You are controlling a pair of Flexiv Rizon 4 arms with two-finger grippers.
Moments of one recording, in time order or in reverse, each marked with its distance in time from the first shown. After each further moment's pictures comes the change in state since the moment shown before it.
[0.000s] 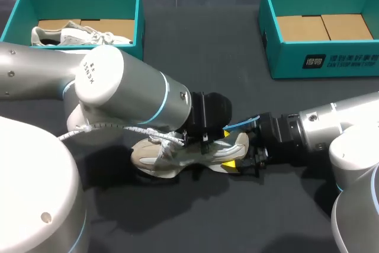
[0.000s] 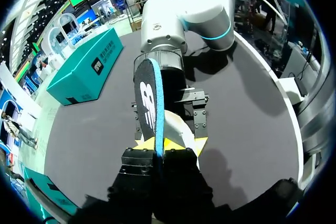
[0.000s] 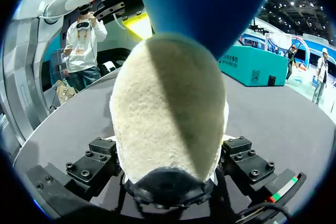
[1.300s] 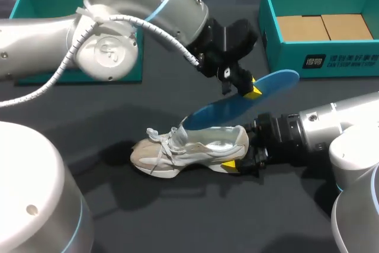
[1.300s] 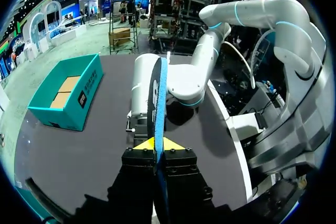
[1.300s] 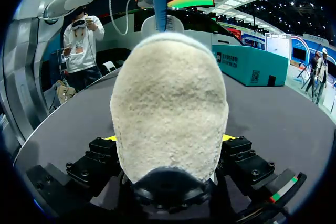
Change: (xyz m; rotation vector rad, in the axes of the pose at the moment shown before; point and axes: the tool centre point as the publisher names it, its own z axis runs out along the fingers) left arm -0.022 -0.124 -0.081 0.108 0.334 -0.119; right arm 0.000 0.000 0.000 0.000 0.000 0.000
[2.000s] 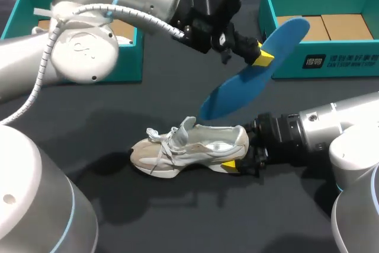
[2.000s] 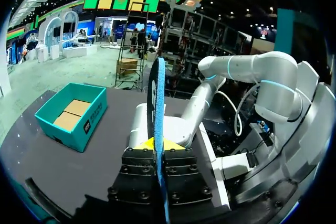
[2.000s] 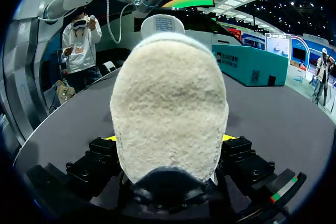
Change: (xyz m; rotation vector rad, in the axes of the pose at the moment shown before) left arm 0.020 -0.072 -0.068 0.307 0.002 -0.130; right arm 0.000 0.000 0.000 0.000 0.000 0.000
